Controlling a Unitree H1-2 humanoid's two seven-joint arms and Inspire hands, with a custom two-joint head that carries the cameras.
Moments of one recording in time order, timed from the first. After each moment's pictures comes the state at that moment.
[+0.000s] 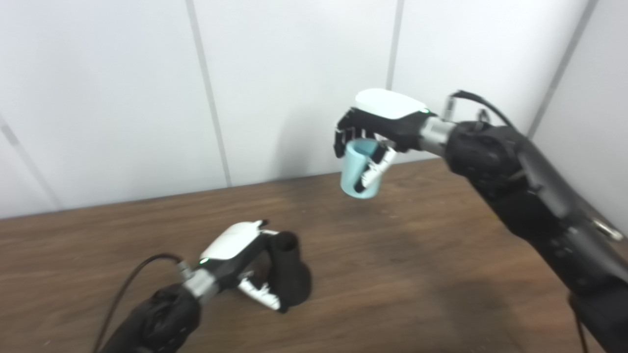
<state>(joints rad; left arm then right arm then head) -0.56 0.29 -0.55 0.24 0.57 -0.08 -0.25 -0.78 -0.65 0.28 -0.18 -0.49 0.15 0.64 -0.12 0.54</state>
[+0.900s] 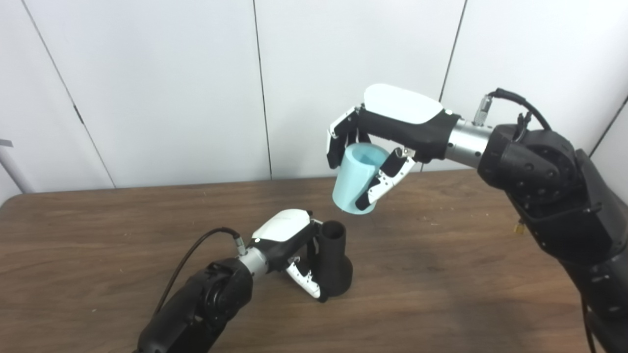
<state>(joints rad) -0.60 0.26 -0.59 0.22 0.63 0.04 -0.30 -0.83 -0.56 0.26 -0.29 -0.35 0.07 0.68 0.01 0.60</state>
